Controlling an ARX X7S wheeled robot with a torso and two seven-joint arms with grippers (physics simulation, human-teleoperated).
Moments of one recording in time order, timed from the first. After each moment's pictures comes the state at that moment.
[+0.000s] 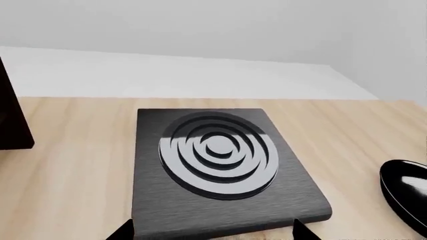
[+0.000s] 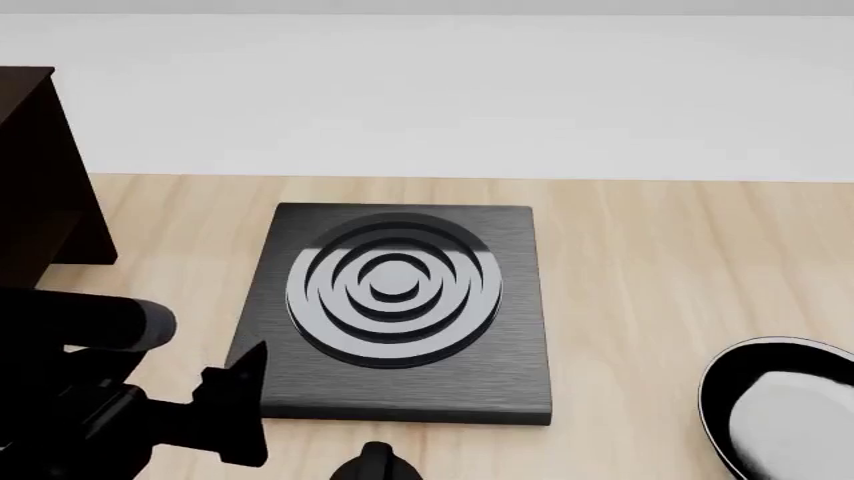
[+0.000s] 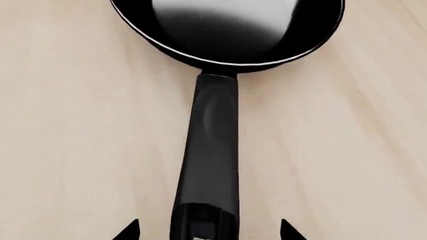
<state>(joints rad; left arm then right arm) -0.51 -0.15 -0.03 0.57 -0.69 -1.33 -0.29 0.23 0.06 0.43 -0.24 -0.57 1.21 -0.53</state>
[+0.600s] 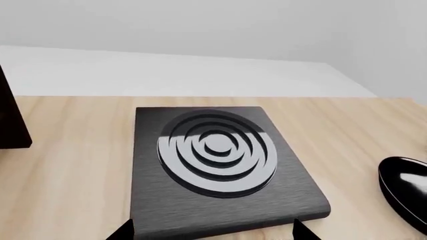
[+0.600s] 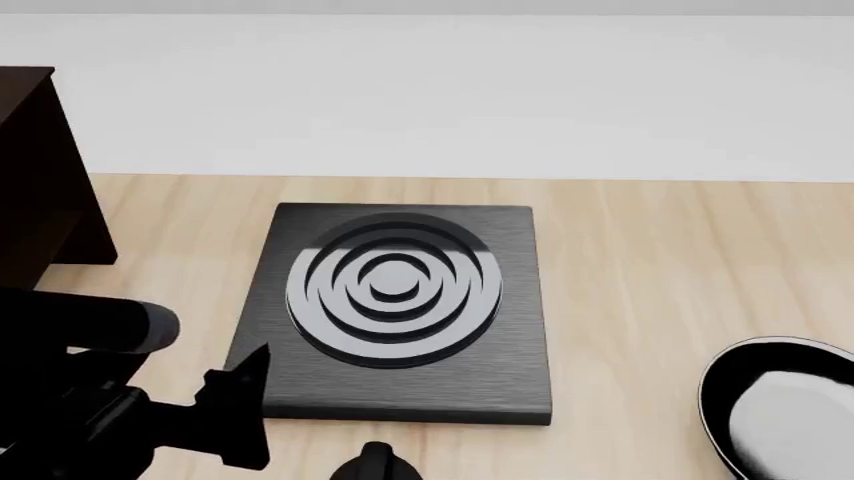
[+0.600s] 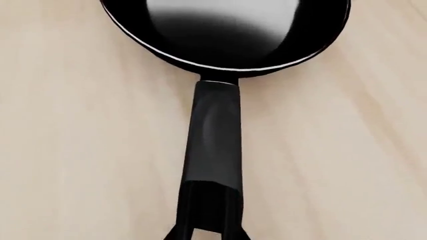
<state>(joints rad) -0.51 -0.16 -0.02 0.56 -0.72 -1.32 -0.31 0.27 0.07 0.44 -0.16 -0.52 1.17 -0.47</state>
